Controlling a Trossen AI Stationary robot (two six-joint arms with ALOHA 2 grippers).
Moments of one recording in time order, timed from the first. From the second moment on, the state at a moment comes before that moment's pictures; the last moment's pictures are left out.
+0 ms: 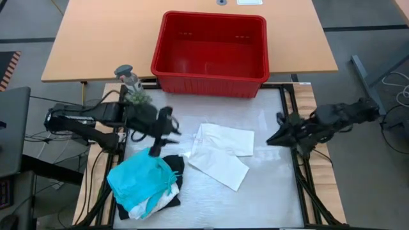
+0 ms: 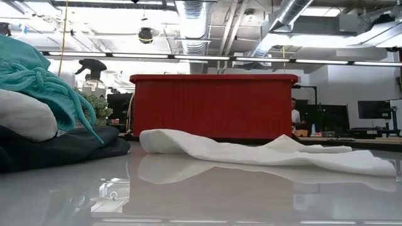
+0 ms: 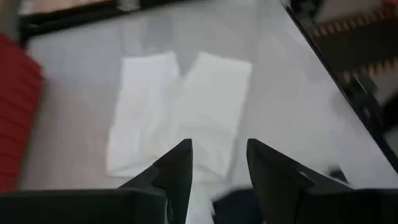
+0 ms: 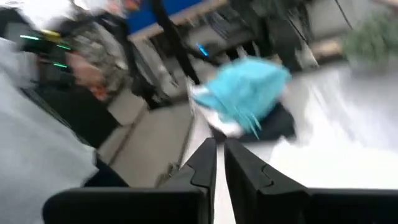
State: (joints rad) left arm -0.11 1.17 1.27 -0.75 0.03 0.12; right arm 0.39 0.66 0.90 -0.44 0.07 0.44
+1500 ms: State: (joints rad) left arm -0.26 1.35 0.69 -0.02 -0.07 0.91; right arm 0.55 1.74 0.97 -0.11 0.08 0.75
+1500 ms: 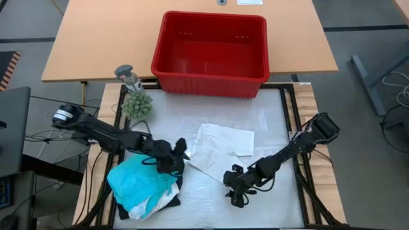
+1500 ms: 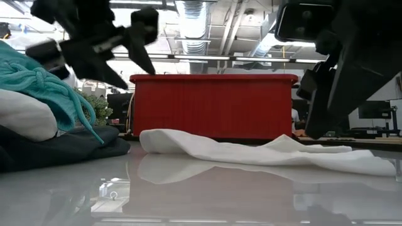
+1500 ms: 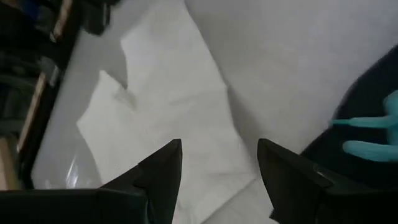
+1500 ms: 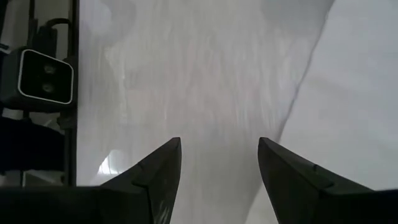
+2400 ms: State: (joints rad) left arm -0.26 1.64 0.86 -0.15 -0.22 0.67; right arm 0.56 1.74 0.97 -0.10 0.08 0.82
